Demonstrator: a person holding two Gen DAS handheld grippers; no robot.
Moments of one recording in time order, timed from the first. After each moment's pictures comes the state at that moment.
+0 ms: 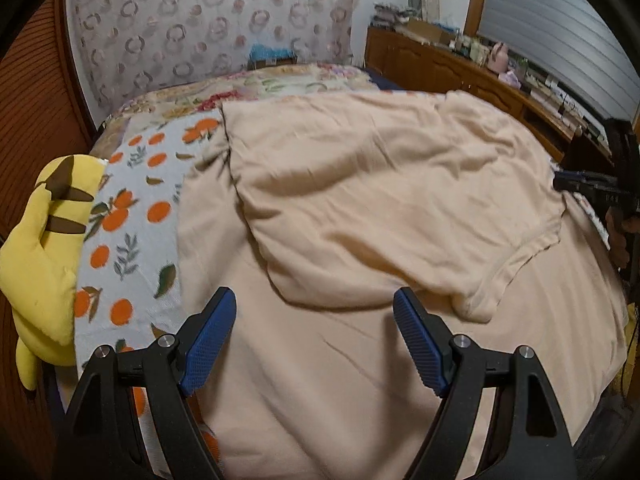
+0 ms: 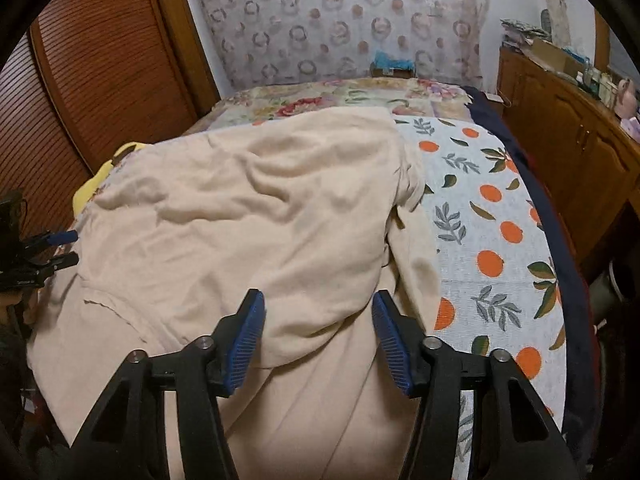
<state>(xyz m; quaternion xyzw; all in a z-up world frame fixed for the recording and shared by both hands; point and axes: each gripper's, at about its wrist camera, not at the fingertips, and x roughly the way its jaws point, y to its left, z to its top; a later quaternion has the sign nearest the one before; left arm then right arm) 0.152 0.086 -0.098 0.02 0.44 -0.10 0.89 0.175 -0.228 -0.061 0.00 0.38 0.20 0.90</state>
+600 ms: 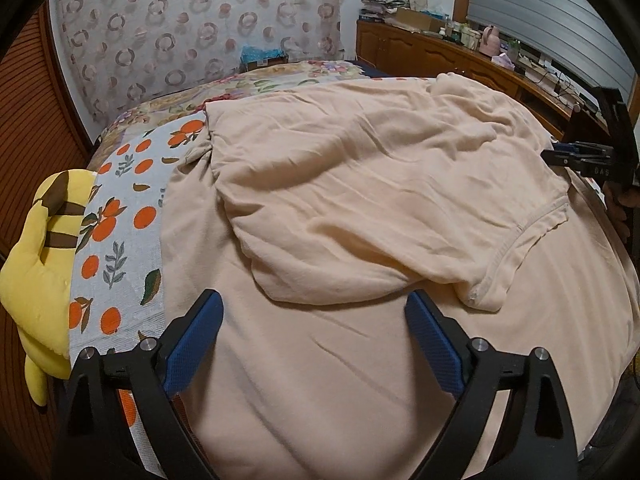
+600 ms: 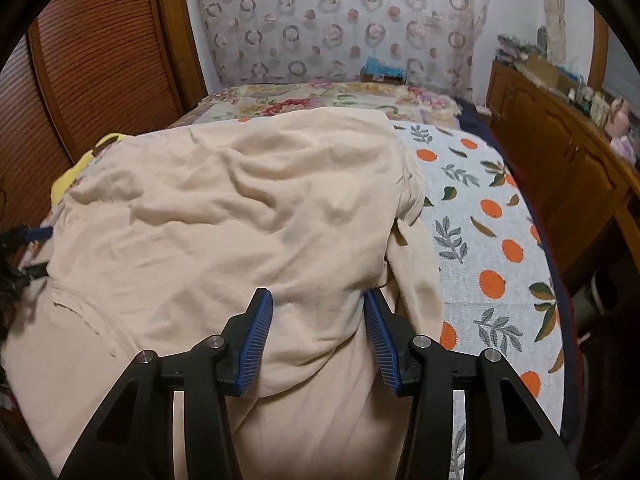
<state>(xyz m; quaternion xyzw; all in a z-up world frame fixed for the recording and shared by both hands) 0.146 0.076 -0.103 0.05 0.44 -0.11 0.89 0.194 -0.198 -0.073 -0.05 0.36 0.17 0.91</state>
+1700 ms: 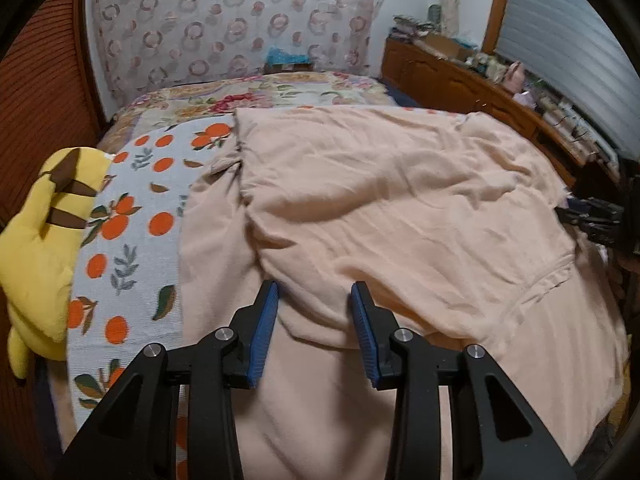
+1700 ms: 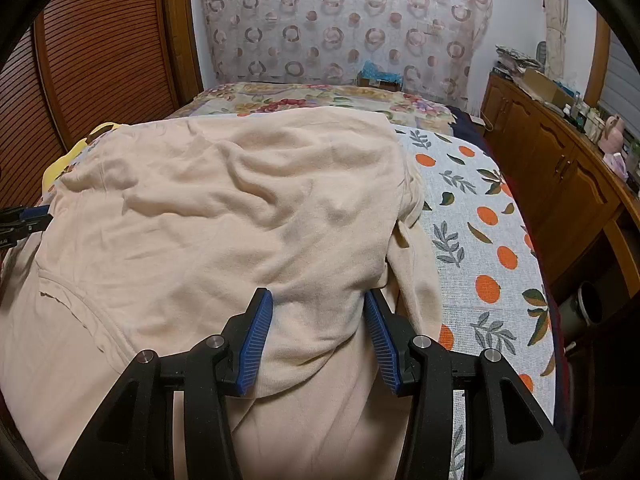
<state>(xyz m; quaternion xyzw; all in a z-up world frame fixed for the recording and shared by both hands) 0.163 0.091 -0.094 -0.01 0.43 -0.08 0.90 0.189 -0.195 -0.072 -0.08 0.36 0.17 0.91</state>
